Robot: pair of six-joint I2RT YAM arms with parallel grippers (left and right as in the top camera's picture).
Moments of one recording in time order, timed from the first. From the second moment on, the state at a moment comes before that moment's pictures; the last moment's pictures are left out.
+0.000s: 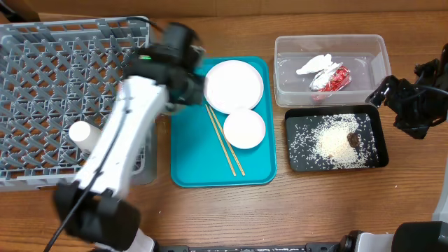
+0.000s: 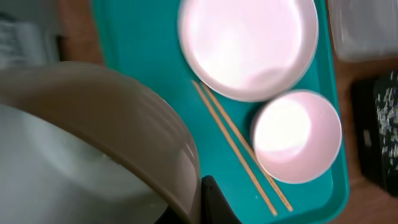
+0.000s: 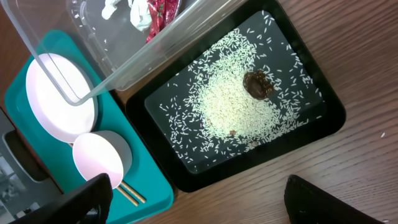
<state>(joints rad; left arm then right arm) -0.27 1.75 1.71 -1.17 0.07 -0.12 -0.32 1.54 1.62 -1.43 -0.29 0.31</state>
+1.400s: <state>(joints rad) 0.48 2.07 1.72 -1.17 1.16 0.35 -0.32 1.54 1.62 -1.45 -0.29 0.31</state>
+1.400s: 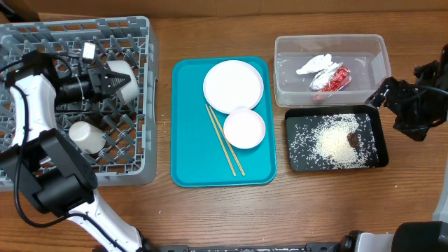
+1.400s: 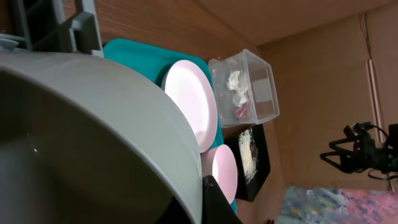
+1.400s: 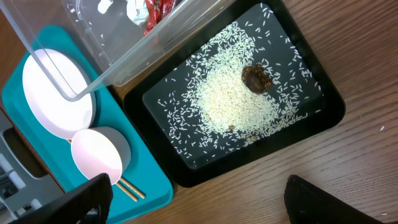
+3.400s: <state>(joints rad) 0.39 1.53 1.73 -1.37 0.61 0.23 -0.32 1.54 1.62 -1.46 -0.29 0.31</state>
